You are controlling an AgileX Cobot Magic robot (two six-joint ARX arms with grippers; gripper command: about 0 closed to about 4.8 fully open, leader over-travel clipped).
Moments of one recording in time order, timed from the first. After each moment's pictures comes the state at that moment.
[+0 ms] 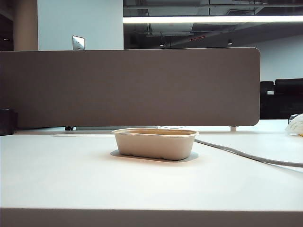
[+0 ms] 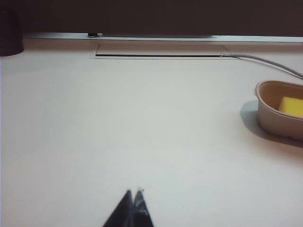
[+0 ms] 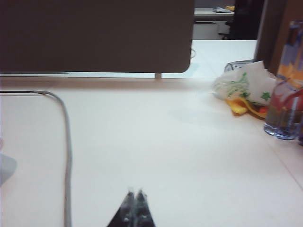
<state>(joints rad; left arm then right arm) 0.00 0.00 0.01 -0.13 0.11 -0.04 0.06 0.00 0.00 0.01 0.06 0.05</state>
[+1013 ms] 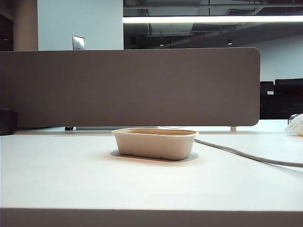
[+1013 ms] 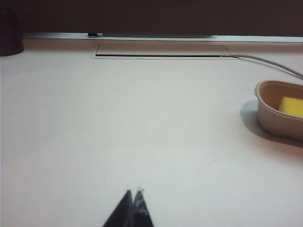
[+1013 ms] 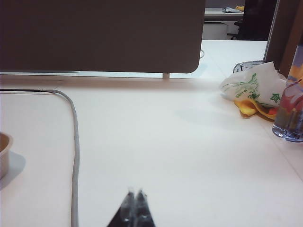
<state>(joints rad) 0.00 0.00 0.01 -0.13 0.11 -0.04 0.06 0.00 0.00 0.01 0.03 0.05</state>
